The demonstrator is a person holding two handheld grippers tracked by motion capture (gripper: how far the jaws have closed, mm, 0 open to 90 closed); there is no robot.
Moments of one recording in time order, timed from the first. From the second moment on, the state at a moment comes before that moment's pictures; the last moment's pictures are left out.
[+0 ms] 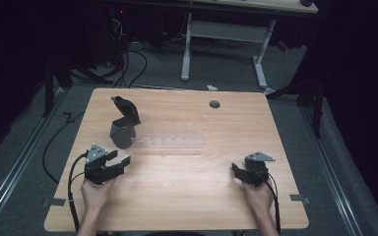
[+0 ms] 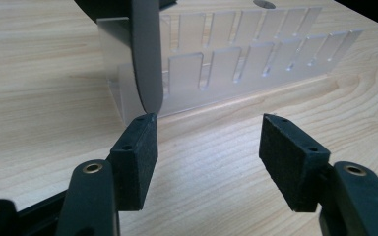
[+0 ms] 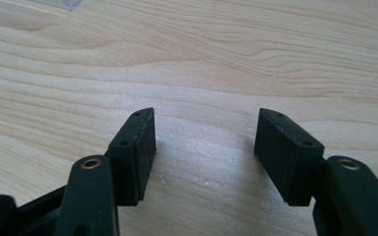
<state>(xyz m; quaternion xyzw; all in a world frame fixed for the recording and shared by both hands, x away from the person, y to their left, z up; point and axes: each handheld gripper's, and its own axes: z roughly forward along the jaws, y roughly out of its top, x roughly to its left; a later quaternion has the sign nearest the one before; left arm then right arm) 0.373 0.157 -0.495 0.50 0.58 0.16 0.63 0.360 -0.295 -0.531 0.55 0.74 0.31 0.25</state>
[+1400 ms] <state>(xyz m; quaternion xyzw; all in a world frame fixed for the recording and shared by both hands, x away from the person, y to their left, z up) 0.362 0.099 -0.547 0.60 0.55 0.18 0.55 0.359 -0.295 -0.531 0.55 0.74 0.31 0.24</state>
